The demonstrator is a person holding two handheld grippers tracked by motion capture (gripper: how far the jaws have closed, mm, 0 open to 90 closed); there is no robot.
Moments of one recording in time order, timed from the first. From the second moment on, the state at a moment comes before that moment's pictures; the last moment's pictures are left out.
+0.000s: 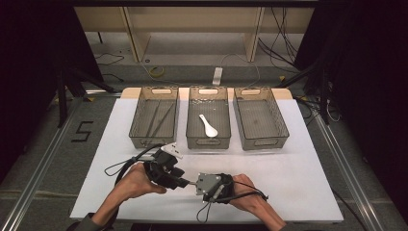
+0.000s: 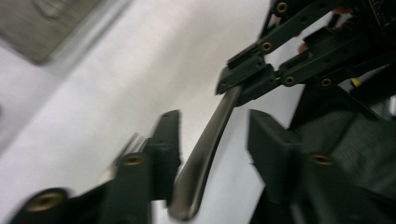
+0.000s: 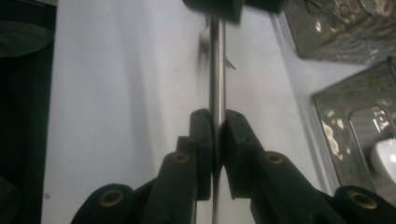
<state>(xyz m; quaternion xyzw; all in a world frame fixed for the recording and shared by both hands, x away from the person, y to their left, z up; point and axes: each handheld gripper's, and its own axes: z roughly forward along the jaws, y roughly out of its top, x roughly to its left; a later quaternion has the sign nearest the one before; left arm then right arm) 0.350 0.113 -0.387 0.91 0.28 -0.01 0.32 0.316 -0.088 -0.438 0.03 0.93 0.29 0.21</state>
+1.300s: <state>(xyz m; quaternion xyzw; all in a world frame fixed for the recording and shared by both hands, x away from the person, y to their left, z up) 0.360 0.186 -0.420 0.84 0.37 0.12 0.38 0.455 -0.215 -0.362 0.36 0.87 0.28 0.17</state>
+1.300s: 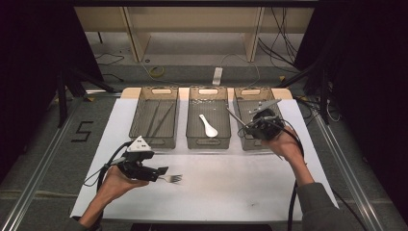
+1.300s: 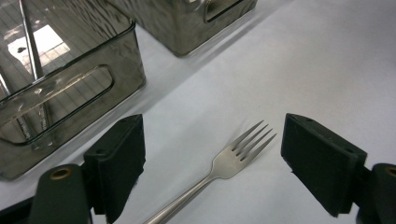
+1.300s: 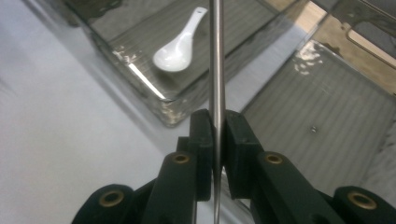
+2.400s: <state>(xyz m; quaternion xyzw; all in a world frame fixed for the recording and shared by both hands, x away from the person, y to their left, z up) 0.361 0.187 -0.427 0.85 0.37 0.11 0.36 0.566 -0.235 -0.369 0.48 0.83 0.23 0.14</state>
